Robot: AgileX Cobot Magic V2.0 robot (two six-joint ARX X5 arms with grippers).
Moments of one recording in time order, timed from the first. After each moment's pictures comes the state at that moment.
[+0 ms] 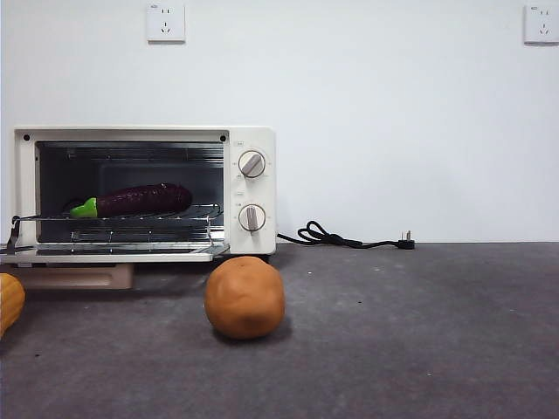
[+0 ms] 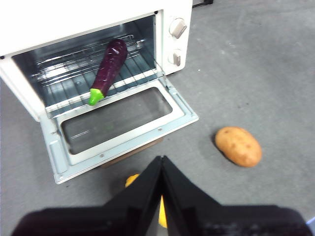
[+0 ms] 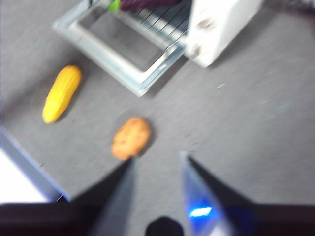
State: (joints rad) left arm -0.03 0.72 1.21 -1.09 0.30 0.22; right arm 0.78 1.38 1.93 -1.36 0.07 -0.02
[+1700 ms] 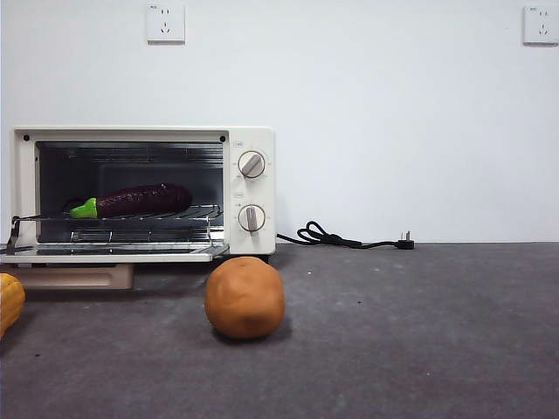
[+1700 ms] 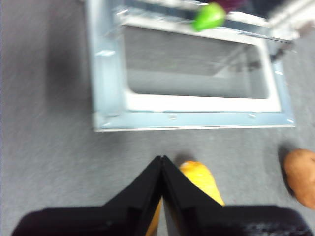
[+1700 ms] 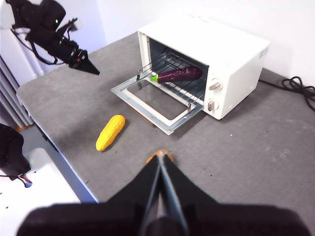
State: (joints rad) left arm 0.45 1.34 1.08 -0.86 0.57 0.21; right arm 0.78 0.93 1.85 -1.35 -0.04 -0.04
